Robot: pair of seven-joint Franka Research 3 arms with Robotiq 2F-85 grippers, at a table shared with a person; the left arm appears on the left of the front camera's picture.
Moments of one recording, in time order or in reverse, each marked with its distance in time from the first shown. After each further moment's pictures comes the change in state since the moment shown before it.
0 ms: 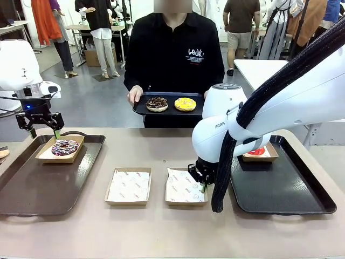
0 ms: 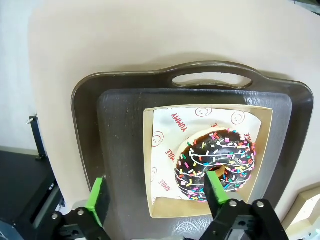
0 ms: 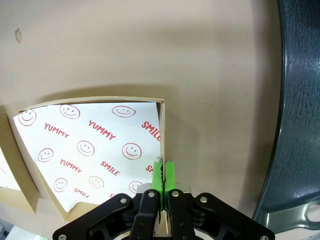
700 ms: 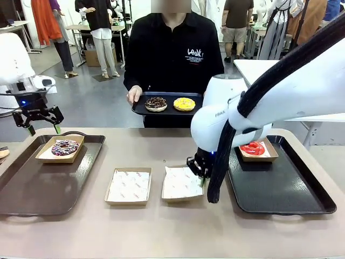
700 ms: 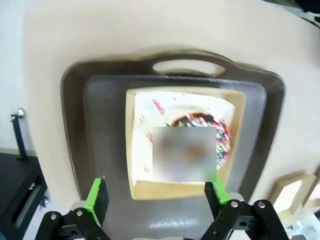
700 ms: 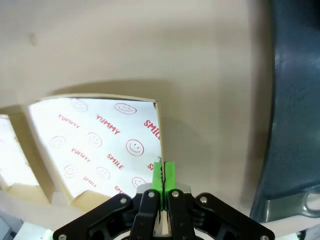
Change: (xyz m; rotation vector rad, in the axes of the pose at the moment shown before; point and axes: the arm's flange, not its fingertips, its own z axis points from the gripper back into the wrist) left arm -0.018 0.005 0.026 -0.120 -0.009 0.041; right arm 0.003 0.005 0.027 0.023 0.005 -0.026
